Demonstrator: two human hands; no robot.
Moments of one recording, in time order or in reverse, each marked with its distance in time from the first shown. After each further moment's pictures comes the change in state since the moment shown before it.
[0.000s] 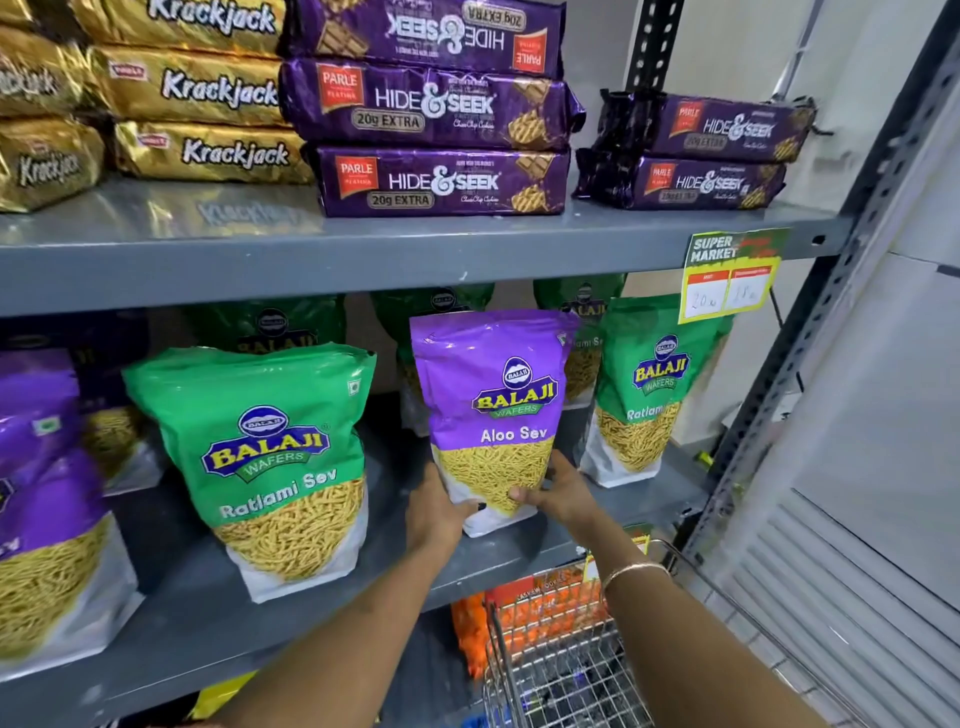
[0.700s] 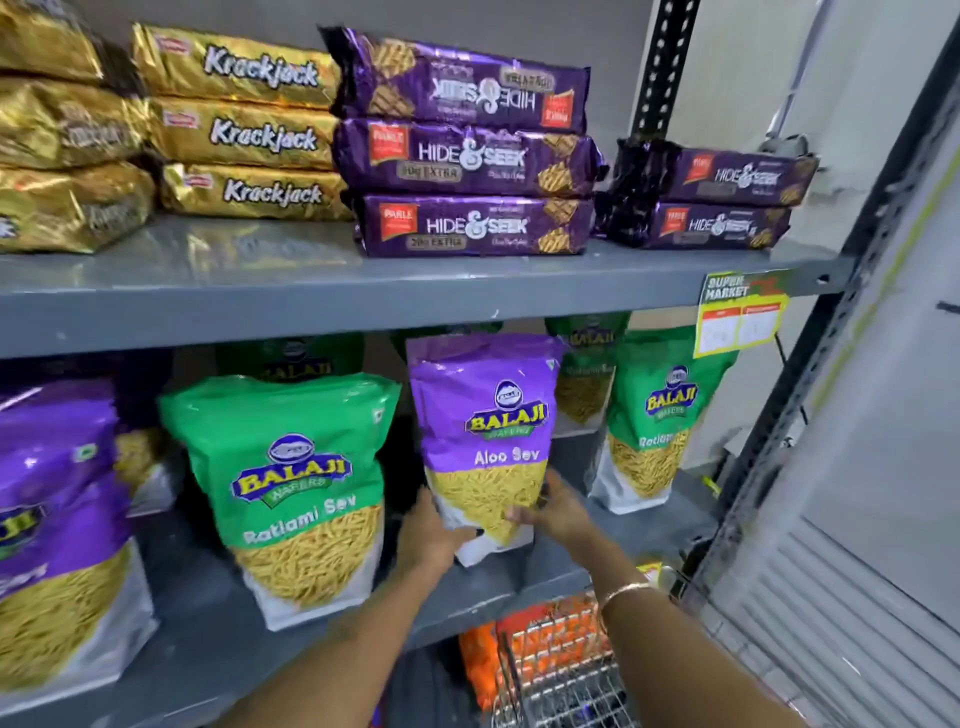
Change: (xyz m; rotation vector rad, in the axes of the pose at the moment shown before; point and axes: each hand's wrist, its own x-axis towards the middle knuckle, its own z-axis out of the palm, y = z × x) left_hand 0.007 -0.010 -0.027 -0.005 -0.056 0.018; right_hand 0.010 -0.011 0.018 -0.083 -0.006 -0.018
